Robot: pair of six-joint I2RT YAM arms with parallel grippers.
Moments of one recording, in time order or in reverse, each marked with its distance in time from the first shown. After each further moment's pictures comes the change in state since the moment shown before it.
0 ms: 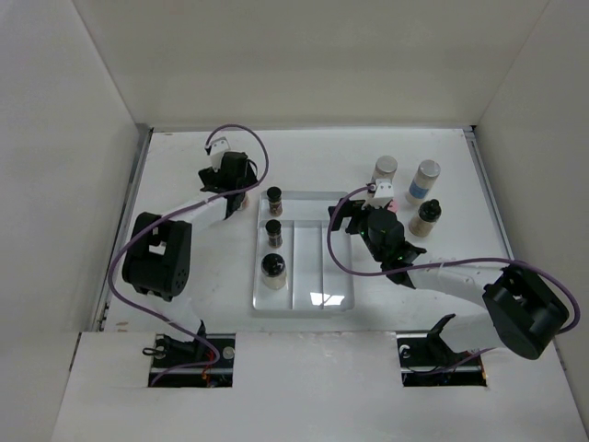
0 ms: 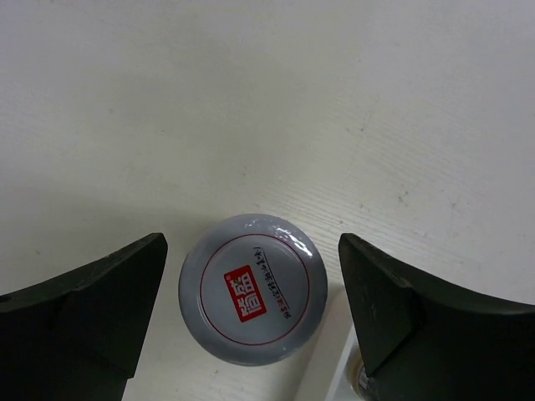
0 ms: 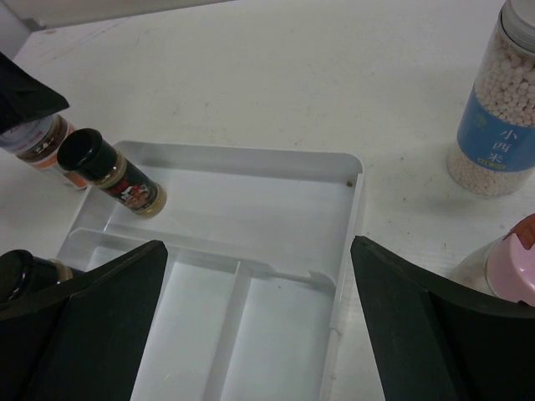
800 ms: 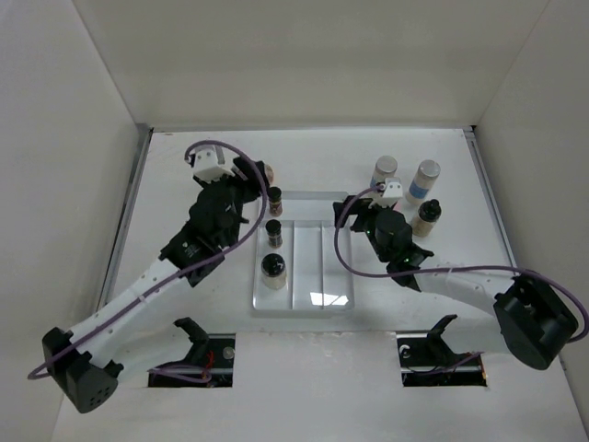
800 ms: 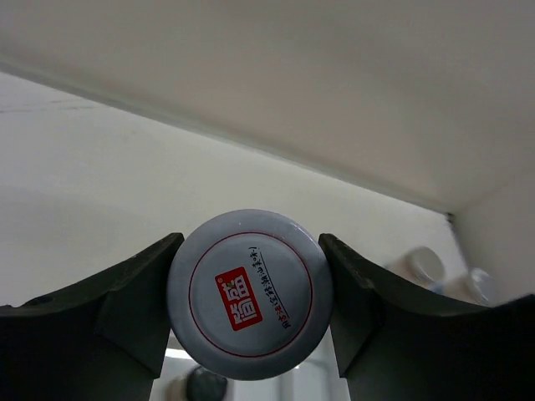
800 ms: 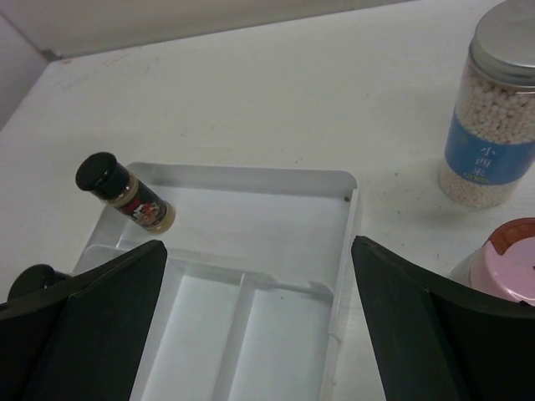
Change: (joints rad) left arm -0.363 -0.730 -0.135 0.002 -0.178 0.043; right arm -0.009 -0.057 -0.014 0.006 0.009 0.005
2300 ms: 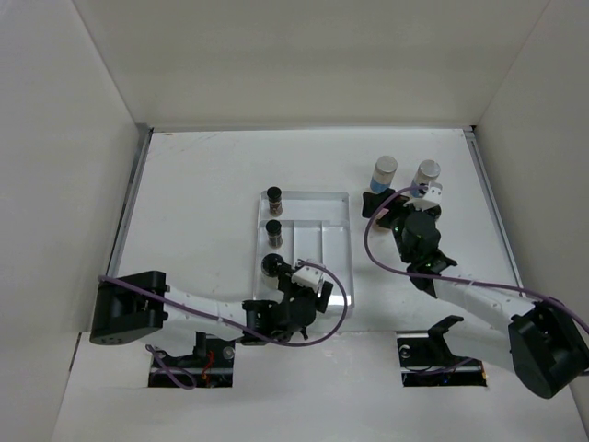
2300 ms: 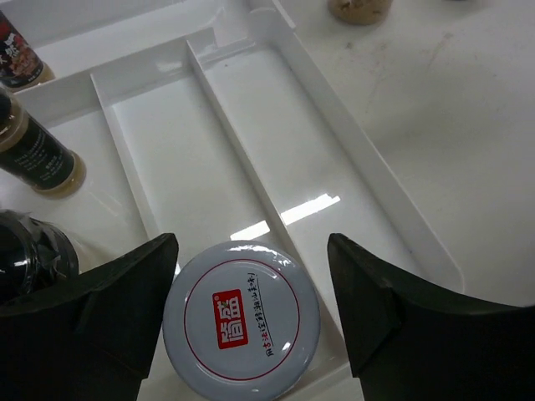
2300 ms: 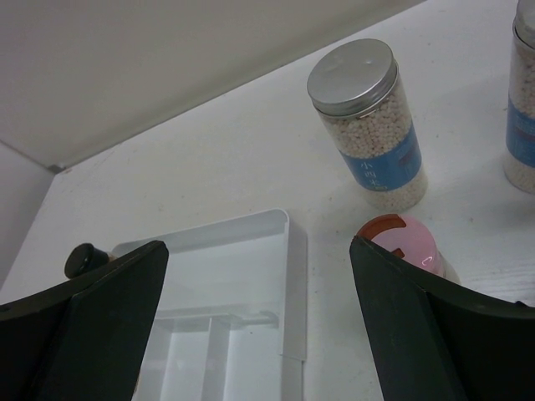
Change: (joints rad) left arm -0.806 0.345 -0.479 0.386 -0.288 0.067; right arm -0.187 -0.177 -0.117 0.017 -0.006 0.180
